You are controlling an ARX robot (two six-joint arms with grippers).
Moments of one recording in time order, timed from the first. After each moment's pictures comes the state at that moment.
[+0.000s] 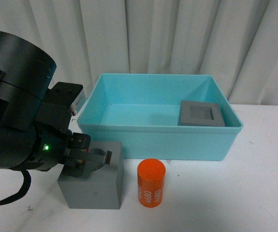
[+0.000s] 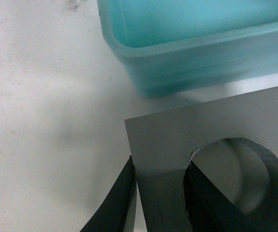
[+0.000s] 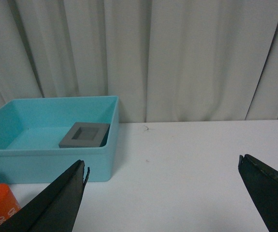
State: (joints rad) left arm -0.33 1.84 0.82 0.15 -0.11 -0.07; right arm 0.00 0.00 0.01 0.00 0.00 0.00
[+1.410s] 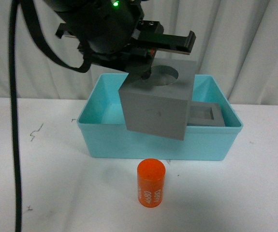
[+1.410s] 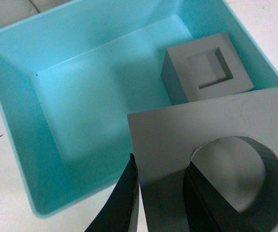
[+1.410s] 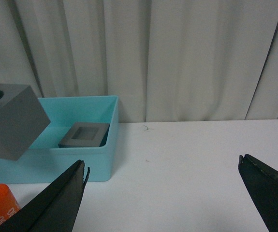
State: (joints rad) left arm -0.49 1.81 1.39 -0.34 -0.03 0.00; right arm 0.00 0.00 0.01 0.00 0.00 0.00
